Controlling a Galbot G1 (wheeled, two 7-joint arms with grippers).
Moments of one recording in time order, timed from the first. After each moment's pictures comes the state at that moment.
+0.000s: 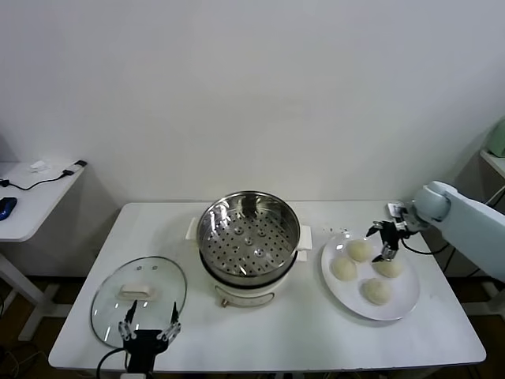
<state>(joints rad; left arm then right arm) 1.82 -1.51 -0.51 -2.13 0.16 0.11 -0.16 0.11 0.80 -0.96 0.85 0.11 -0.01 -1.07</state>
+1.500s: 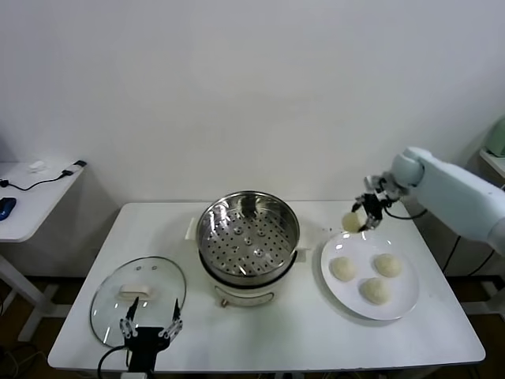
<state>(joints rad) 1.82 -1.51 -0.50 -2.15 0.17 0.11 -0.17 0.50 0.87 -1.16 1.01 0.21 0.09 -1.14</state>
